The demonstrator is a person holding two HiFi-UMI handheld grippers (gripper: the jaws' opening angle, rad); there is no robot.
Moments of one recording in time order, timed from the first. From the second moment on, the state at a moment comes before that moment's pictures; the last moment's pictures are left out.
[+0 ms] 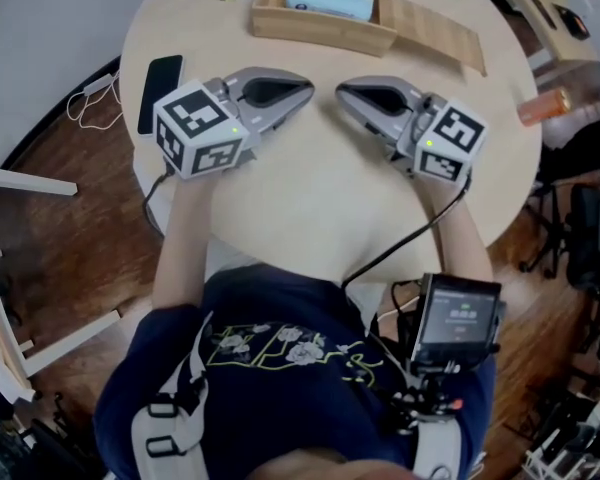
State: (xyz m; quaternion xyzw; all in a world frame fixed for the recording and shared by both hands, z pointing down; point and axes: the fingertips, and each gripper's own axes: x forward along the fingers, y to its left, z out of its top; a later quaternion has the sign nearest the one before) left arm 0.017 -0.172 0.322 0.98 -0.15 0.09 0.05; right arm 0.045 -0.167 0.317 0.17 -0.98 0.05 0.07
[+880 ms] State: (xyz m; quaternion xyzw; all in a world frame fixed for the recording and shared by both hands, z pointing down) left arm 0.013 -0.178 0.323 0.98 -0.16 0.09 0.05; right arm 0.042 -0.165 0.316 0.14 -0.99 0.04 0.07
